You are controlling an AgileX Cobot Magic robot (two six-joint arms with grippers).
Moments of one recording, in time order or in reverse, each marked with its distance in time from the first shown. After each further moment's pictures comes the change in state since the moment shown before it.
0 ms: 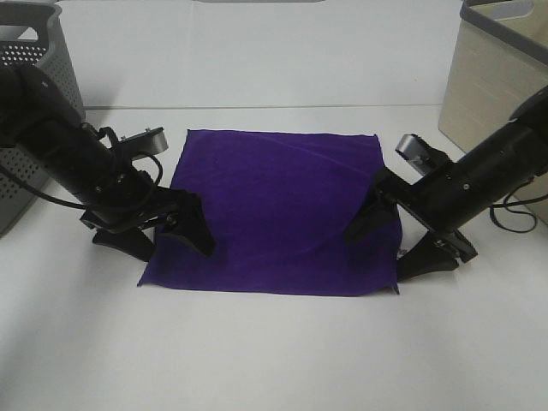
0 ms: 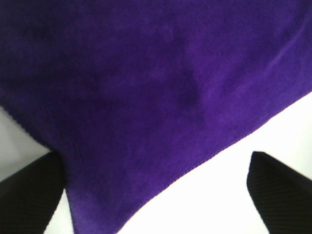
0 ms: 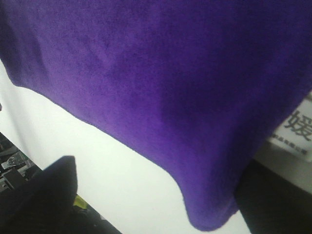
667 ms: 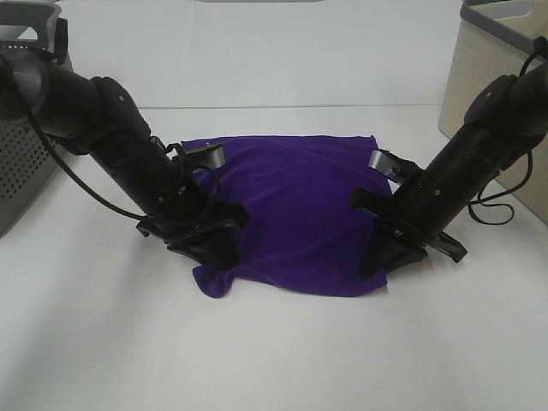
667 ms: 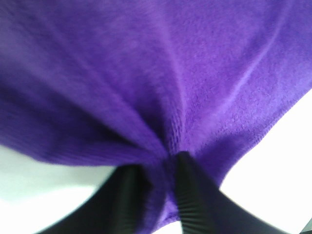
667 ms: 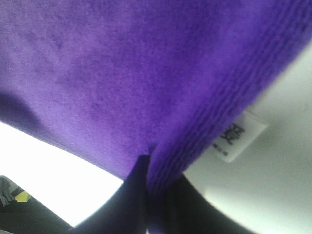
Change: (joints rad) left arm -0.132 0.108 -0.149 0.013 0.030 -0.068; right arm 0.081 0.061 -0.104 -0.188 0.000 0.158
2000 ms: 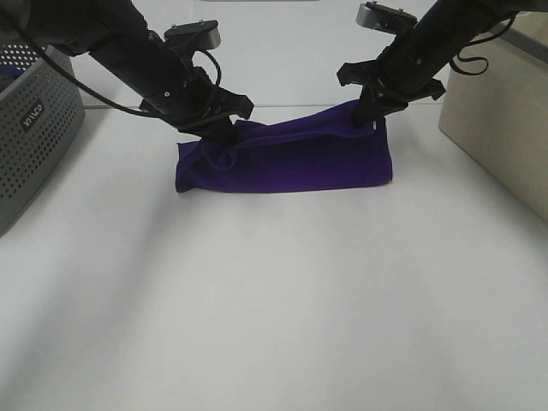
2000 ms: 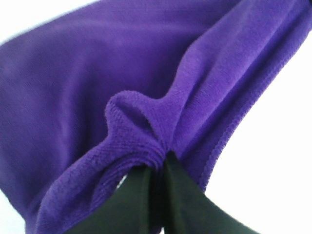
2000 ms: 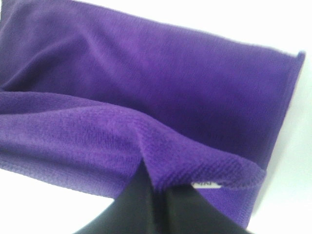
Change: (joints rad) left arm 0.040 -0.009 -0.358 0.183 -0.128 -0.104; right arm 0.011 0.073 -0.690 -0.230 -0.025 0.011
